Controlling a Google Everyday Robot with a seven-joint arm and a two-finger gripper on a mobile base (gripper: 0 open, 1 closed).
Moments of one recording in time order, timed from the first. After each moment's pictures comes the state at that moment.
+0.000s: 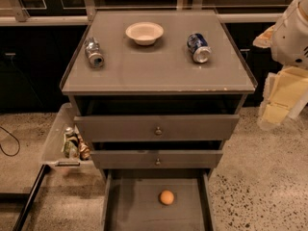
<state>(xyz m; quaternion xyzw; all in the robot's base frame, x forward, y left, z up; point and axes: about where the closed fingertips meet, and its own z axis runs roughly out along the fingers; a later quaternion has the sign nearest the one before) 0.438 -0.217 0.976 -0.60 0.78 -0.03 0.16</state>
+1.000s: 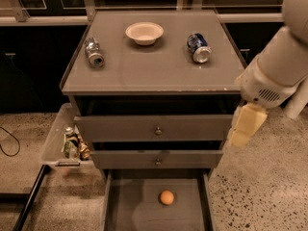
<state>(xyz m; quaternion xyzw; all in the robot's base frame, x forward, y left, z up) 0.455 -0.203 0.874 -0.56 0.82 0.03 0.14</state>
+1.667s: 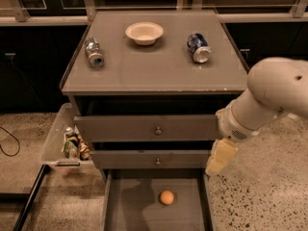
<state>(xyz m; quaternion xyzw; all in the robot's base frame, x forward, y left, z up) 0.470 -0.188 0.747 -0.55 0.82 0.06 0.15</state>
